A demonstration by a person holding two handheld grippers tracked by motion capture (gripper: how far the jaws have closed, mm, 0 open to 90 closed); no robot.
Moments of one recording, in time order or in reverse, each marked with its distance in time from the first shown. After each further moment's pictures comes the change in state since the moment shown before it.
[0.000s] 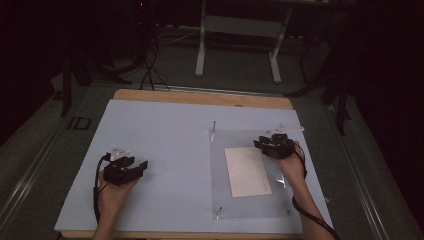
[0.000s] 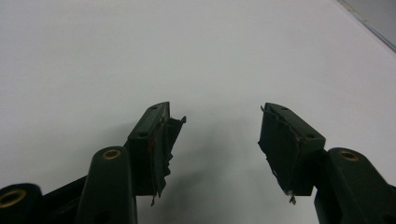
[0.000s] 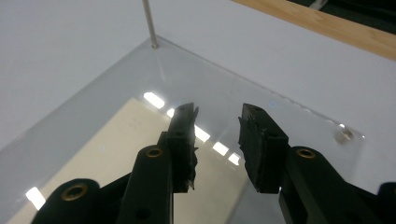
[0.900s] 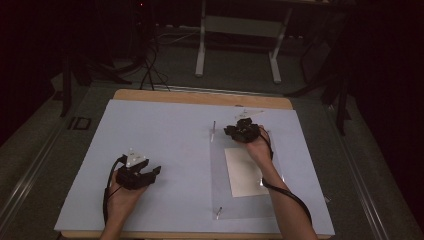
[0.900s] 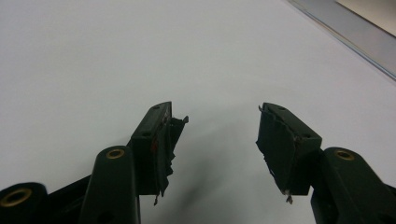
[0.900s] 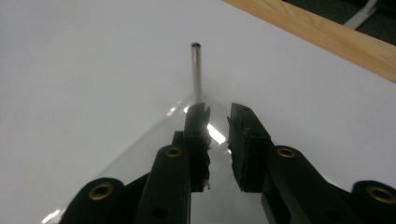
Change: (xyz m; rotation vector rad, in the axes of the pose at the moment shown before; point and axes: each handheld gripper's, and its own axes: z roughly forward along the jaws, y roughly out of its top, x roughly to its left) left arm -0.043 0.004 -0.002 0.006 -0.067 0.170; right arm 0.034 0.055 0.091 0.022 0.098 -0.060
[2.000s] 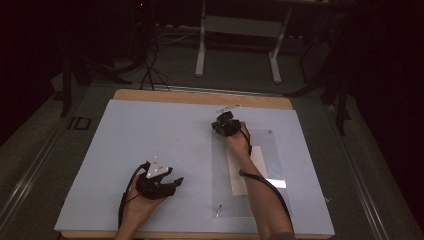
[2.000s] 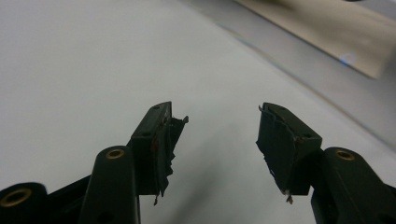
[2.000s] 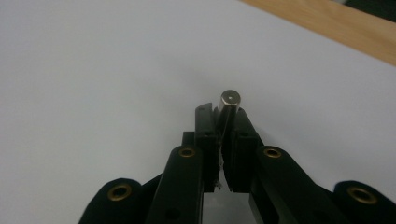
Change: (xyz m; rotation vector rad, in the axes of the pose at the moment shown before) left arm -0.059 0.008 0.003 -0.016 -0.194 0.134; right arm 0.011 0.021 0.068 0.063 -0.108 0.080
